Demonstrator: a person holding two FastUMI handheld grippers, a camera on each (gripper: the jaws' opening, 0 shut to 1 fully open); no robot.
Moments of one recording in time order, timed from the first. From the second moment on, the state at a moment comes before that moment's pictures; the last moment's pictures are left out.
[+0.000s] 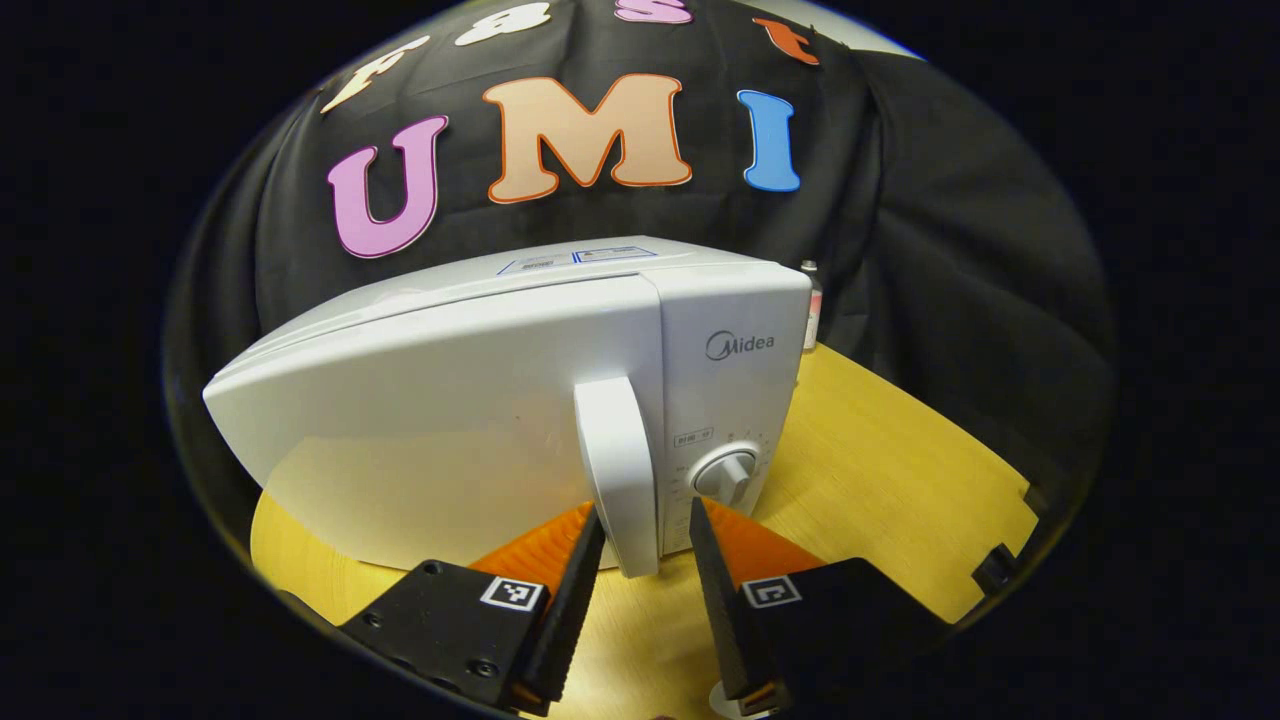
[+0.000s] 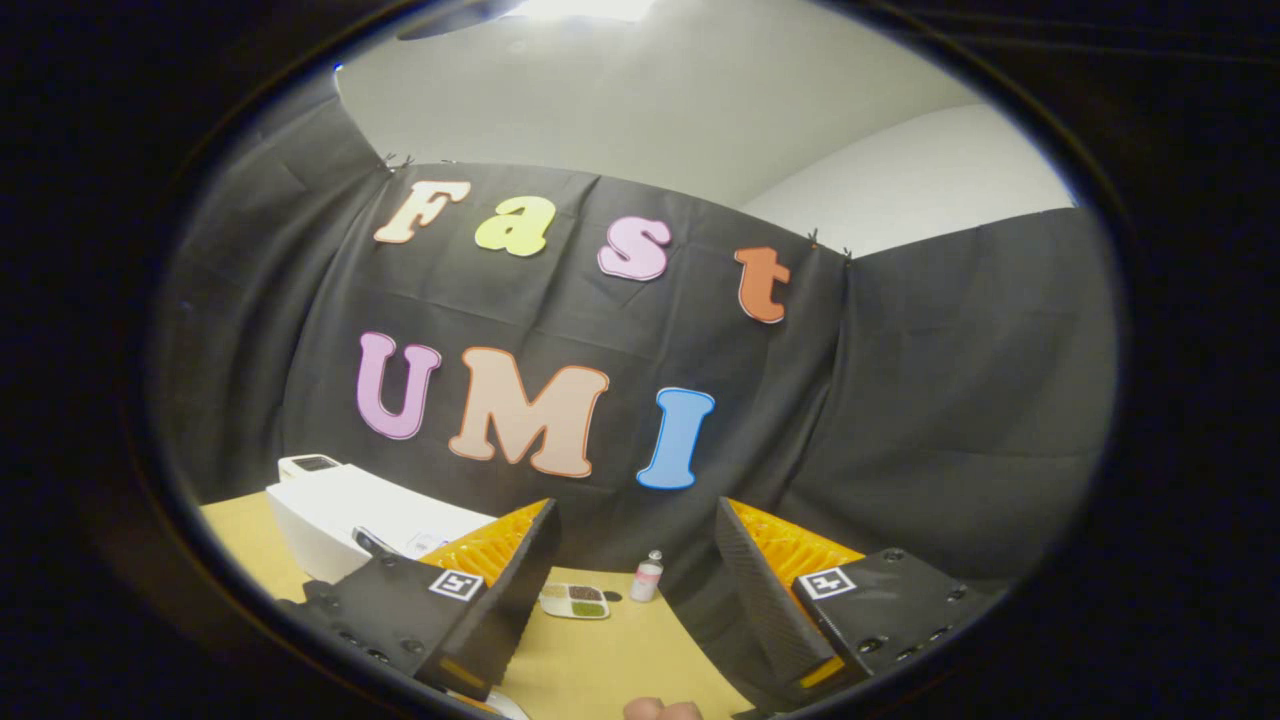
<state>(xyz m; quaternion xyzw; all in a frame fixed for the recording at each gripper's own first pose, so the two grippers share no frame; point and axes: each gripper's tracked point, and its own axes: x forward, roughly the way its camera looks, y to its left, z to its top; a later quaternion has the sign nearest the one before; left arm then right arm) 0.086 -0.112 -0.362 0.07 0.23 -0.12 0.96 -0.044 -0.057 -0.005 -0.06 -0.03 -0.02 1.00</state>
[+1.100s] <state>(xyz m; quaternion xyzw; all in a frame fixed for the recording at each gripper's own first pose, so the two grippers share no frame) 0.085 -0.113 -0.361 0.05 0.22 -0.15 0.96 -0.045 -0.049 -0.002 -0.08 -0.03 -0.01 1.00</state>
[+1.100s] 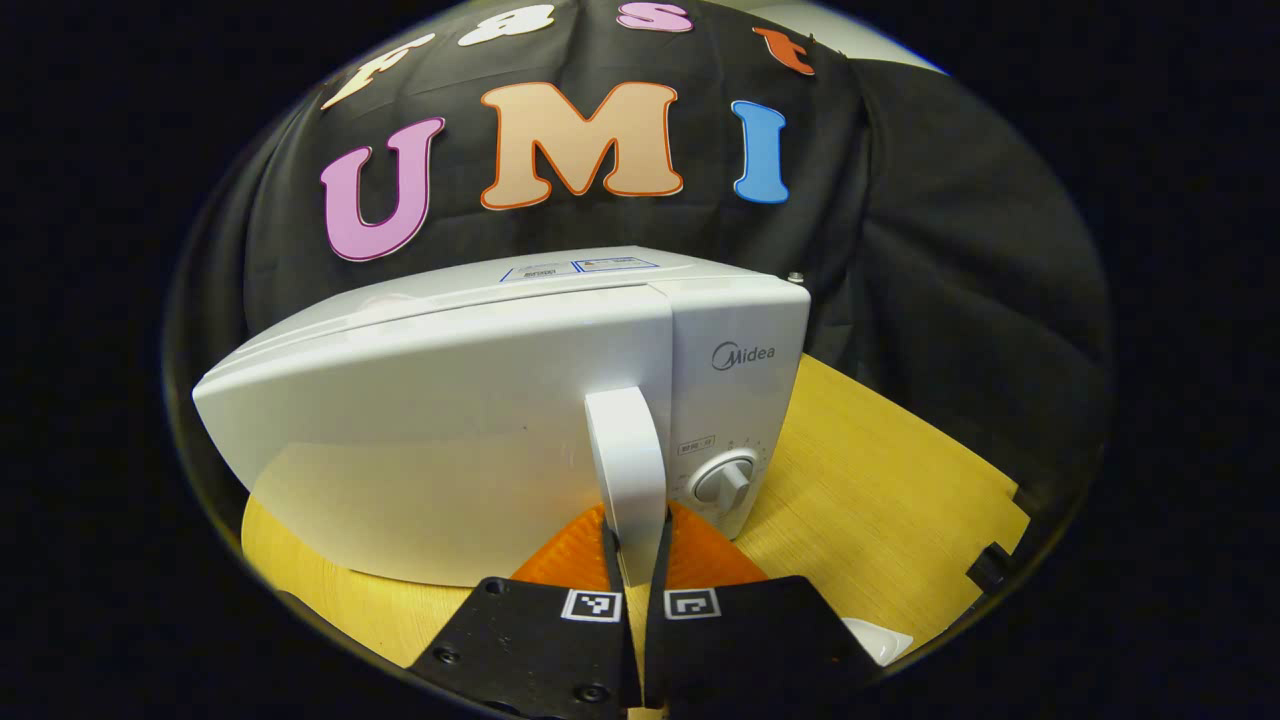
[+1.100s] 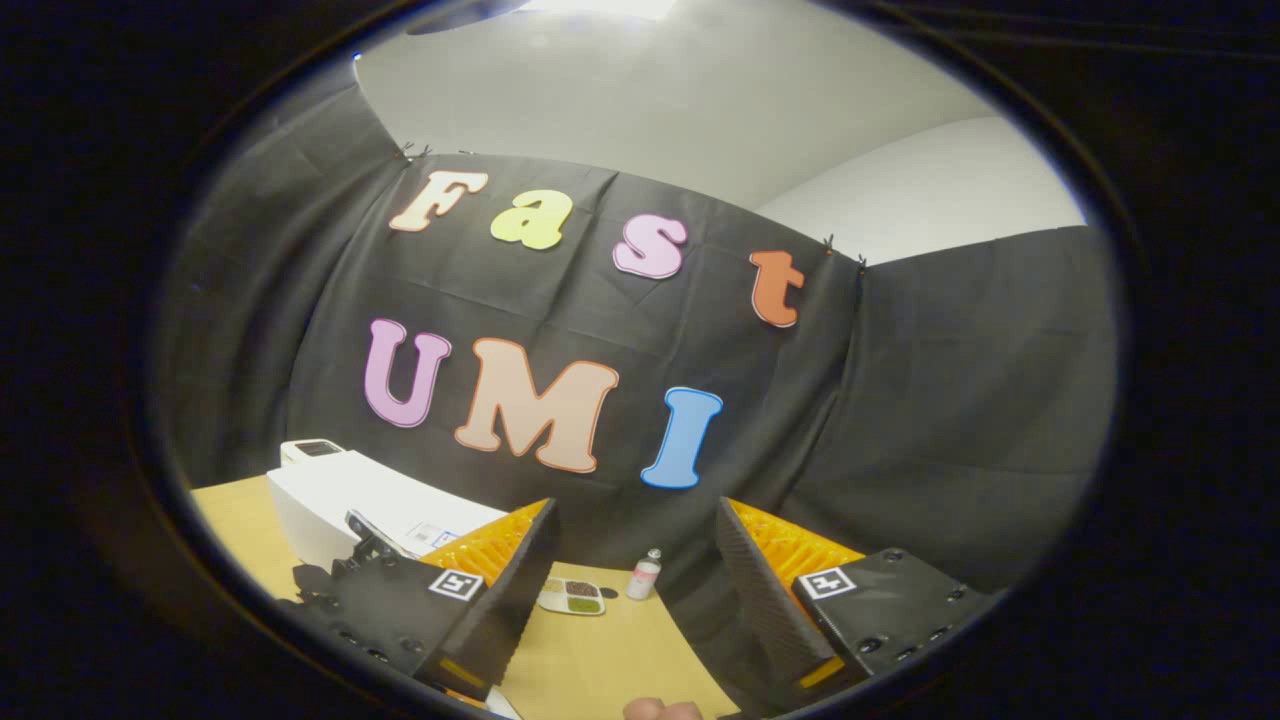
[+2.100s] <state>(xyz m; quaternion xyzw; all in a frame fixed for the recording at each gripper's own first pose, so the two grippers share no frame) -0.052 -0.058 -0.316 0.01 0.17 -0.18 0.97 -0.031 0.022 -0.029 -0.06 -0.03 0.08 0.99</state>
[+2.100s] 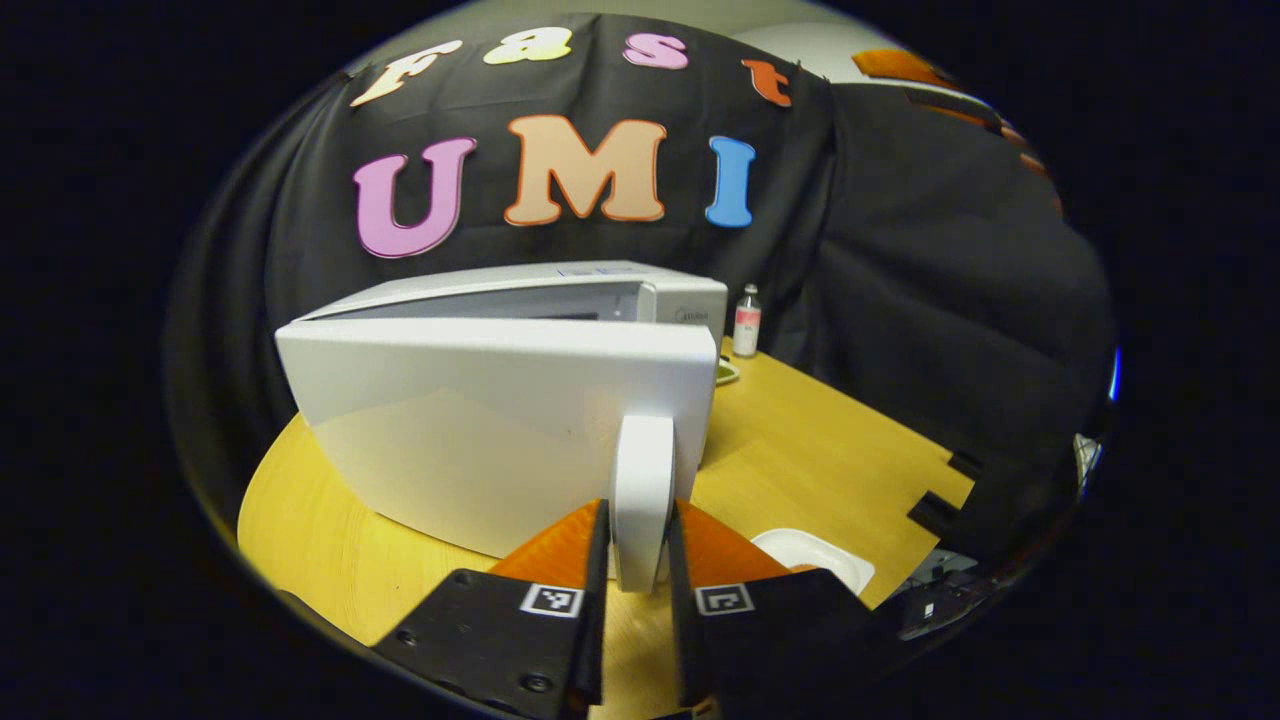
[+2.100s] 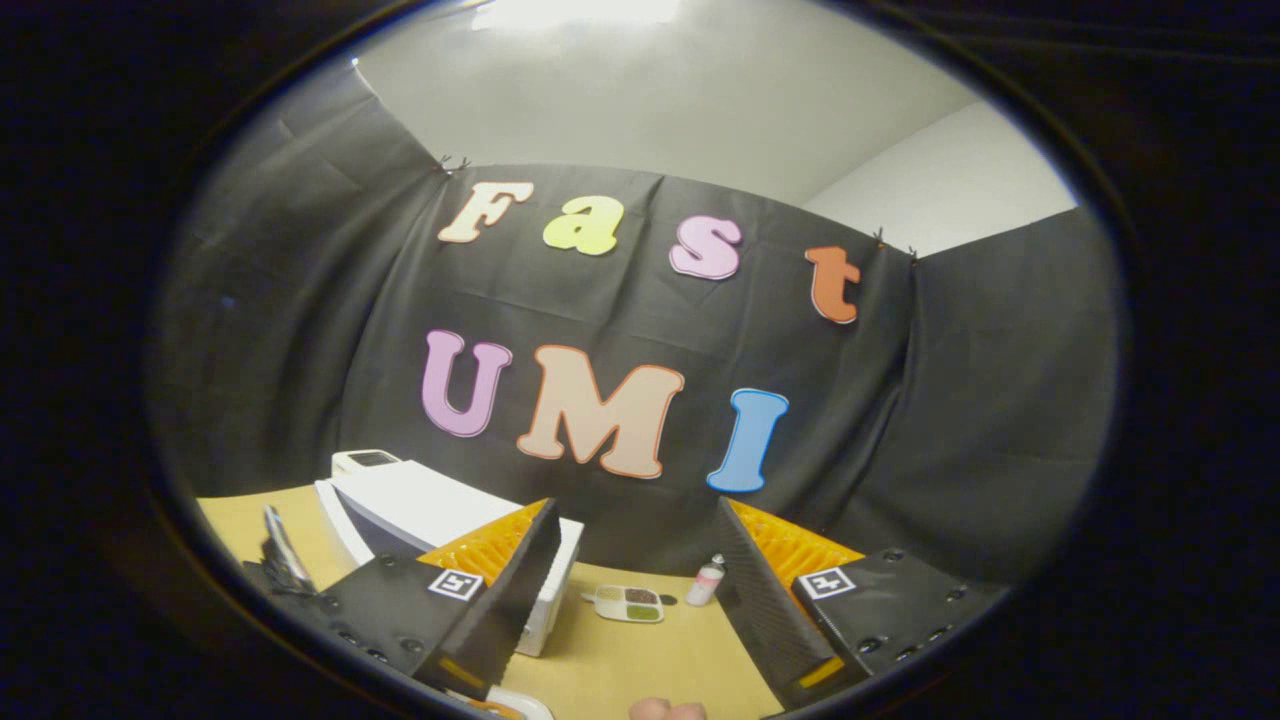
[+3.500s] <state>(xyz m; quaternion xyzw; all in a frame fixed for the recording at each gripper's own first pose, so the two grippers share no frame) -0.138 0.092 -0.071 0.03 -0.05 0.04 1.00 -0.146 0.094 -0.391 -0.03 0.30 0.22 0.93</state>
